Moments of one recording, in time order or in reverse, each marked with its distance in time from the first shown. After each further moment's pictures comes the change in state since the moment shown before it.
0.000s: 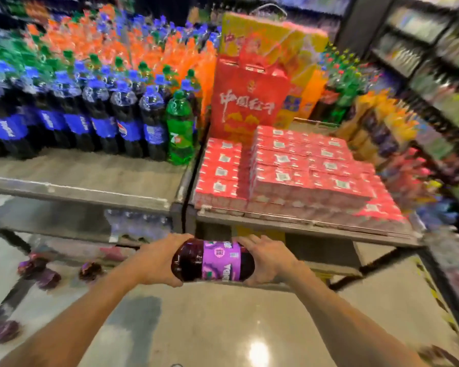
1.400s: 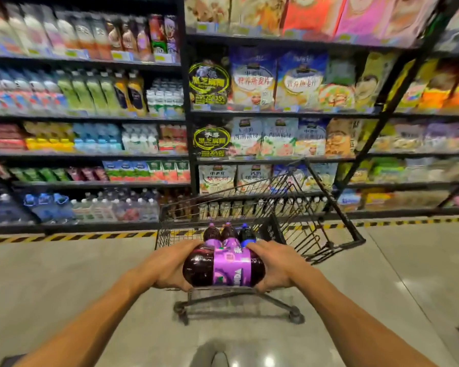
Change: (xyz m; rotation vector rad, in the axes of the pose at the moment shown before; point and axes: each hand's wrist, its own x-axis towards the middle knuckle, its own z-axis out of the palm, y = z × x) left_hand 0.387 0.952 0.380 0.456 -0.738 1.628; right_hand -0.675 0.470 0.189 0.536 0.223 1.572
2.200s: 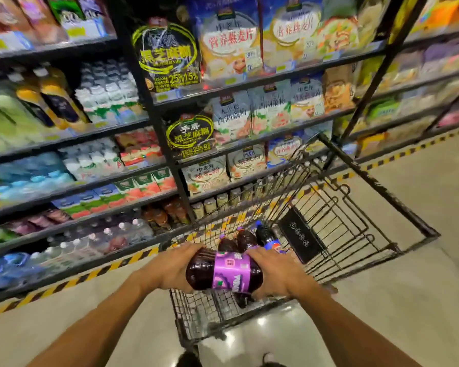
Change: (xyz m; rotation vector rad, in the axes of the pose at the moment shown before) left_hand 0.217 -0.228 -0.074 0.099 -0.349 0.152; right_hand 0.256 0.001 0.044 0.317 -0.056 0.310
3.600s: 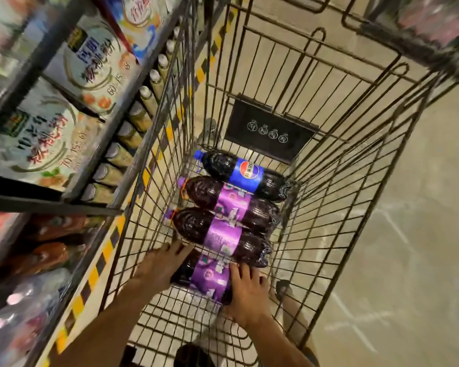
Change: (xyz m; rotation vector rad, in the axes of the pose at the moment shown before) left_hand 0.311 -0.198 0.196 0.675 -0.524 0.491; right_hand 0.212 -0.094 0.300 0.617 -0.102 0.982
